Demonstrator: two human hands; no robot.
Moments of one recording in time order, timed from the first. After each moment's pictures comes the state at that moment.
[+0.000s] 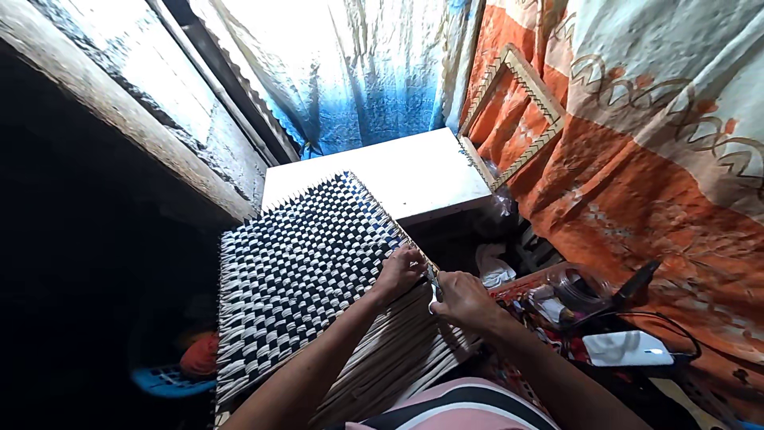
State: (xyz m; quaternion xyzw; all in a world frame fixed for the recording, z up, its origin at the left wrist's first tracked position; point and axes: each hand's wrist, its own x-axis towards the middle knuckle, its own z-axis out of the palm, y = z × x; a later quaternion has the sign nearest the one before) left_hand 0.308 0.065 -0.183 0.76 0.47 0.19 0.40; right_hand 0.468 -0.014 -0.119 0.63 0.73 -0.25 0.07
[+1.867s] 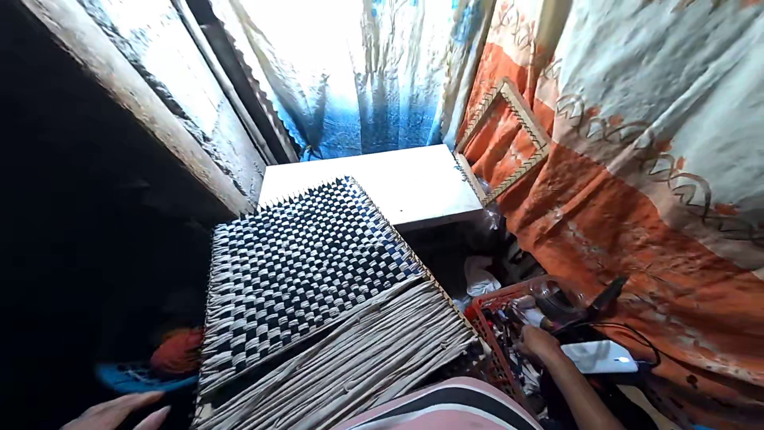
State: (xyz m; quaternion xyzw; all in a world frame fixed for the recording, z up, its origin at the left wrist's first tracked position) left_hand -0.017 -0.184 -0.143 0.67 0.72 0.13 0.15; right_hand 0.662 -0.075 -0.258 0.80 0.48 -0.28 0.24
